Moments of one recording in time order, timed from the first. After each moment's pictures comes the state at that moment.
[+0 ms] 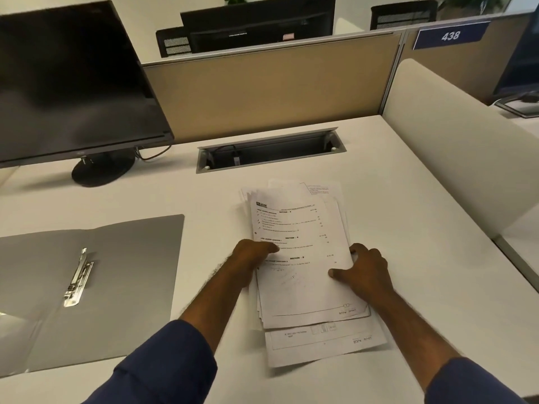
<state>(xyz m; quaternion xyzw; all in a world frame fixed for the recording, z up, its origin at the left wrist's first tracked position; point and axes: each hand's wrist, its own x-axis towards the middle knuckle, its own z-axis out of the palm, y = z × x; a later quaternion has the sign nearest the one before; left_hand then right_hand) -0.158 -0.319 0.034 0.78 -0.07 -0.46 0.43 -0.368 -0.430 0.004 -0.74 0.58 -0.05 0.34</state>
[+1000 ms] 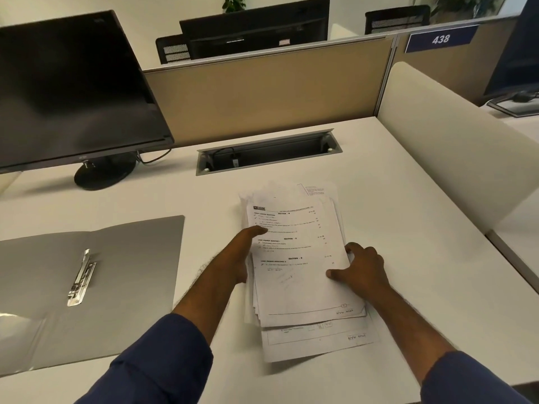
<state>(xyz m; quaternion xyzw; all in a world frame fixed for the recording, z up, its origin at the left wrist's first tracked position) -0.152 -0.310 0.045 0.67 0.01 -0.54 0.51 -0.376 -0.428 -0.003 -0.76 0.56 -0.05 0.34</state>
